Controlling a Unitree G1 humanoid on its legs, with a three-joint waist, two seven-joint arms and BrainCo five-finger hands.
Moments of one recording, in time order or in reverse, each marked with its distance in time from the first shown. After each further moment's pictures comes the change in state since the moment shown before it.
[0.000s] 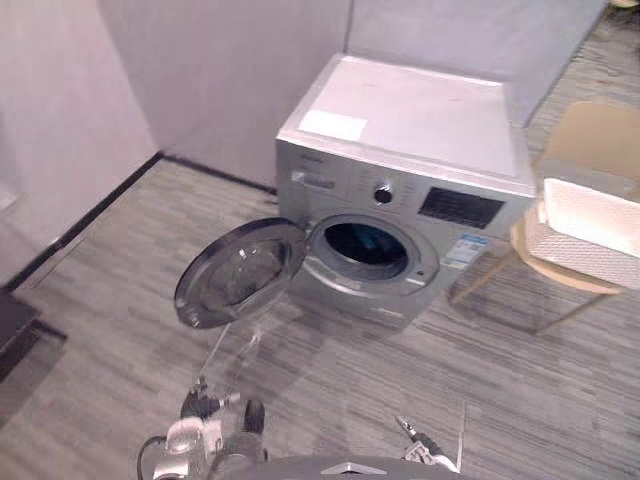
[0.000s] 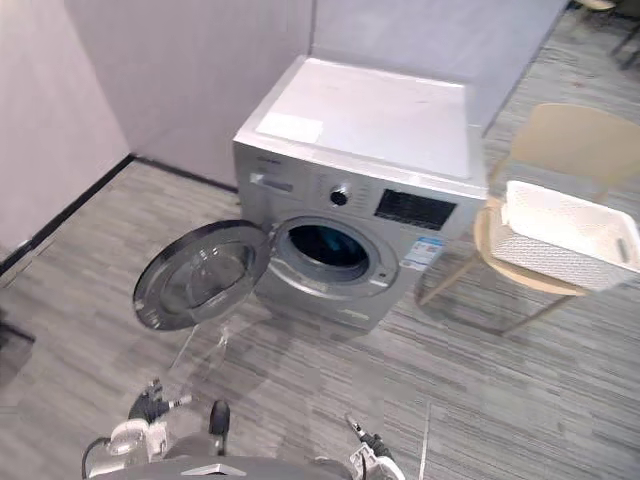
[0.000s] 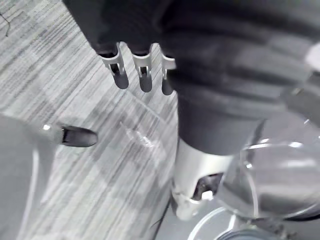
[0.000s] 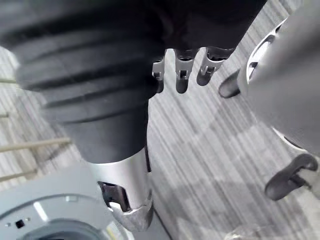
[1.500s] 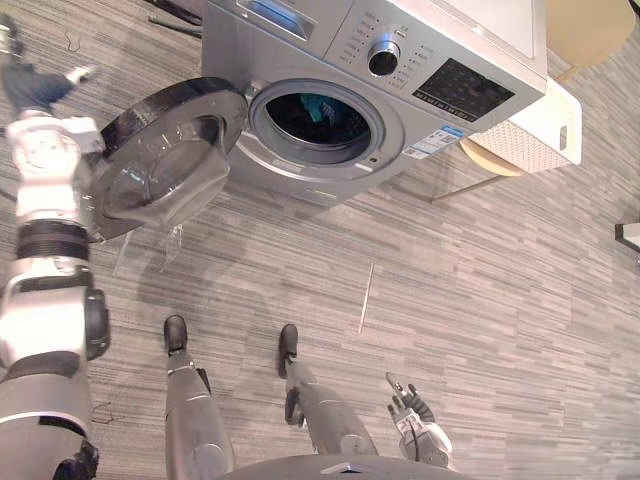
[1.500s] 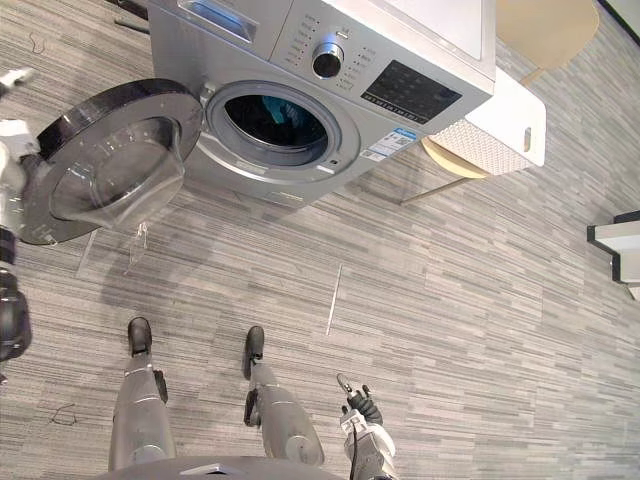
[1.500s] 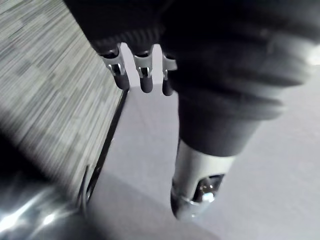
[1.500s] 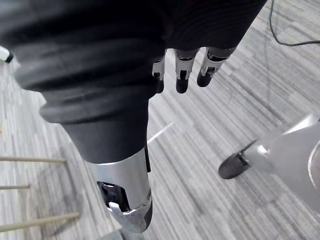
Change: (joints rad) left arm -1.077 0.481 -0.001 0.092 -0.020 -0.067 0.201; right arm 0.033 0.068 0.101 -0.254 0.053 -0.014 0.049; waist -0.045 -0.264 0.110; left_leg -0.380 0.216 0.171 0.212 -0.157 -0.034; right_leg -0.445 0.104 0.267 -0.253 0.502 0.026
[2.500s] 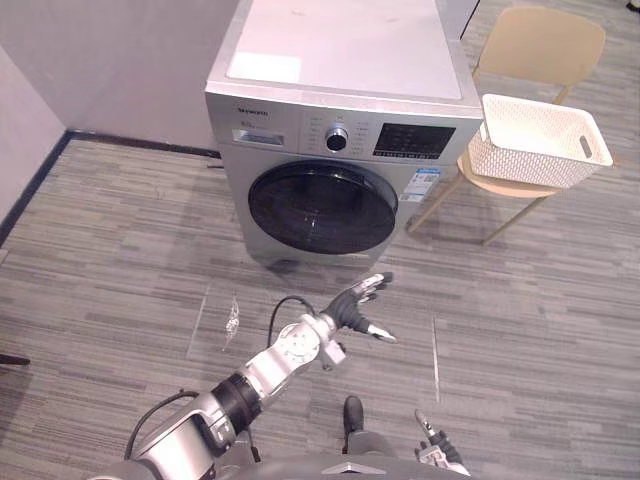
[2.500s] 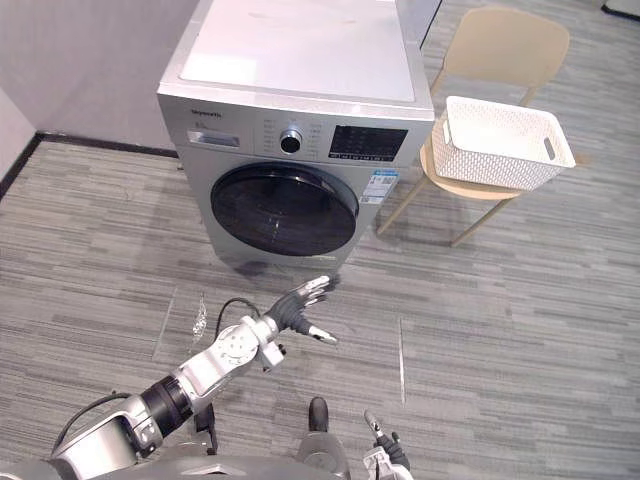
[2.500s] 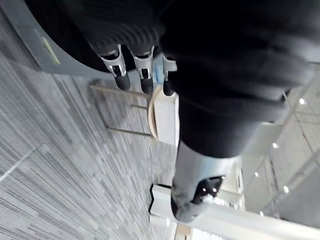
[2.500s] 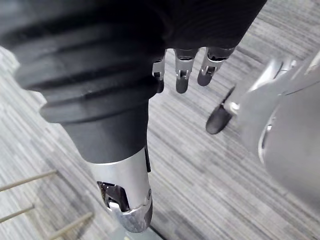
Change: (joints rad) left arm 0.659 -0.458 -0.860 -0.368 -0.103 0.013 -0.338; right arm 0.100 -0.018 -0.181 0.111 0.025 0.008 -0.019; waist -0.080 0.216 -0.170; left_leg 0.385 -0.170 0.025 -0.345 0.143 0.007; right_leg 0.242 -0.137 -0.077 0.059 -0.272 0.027
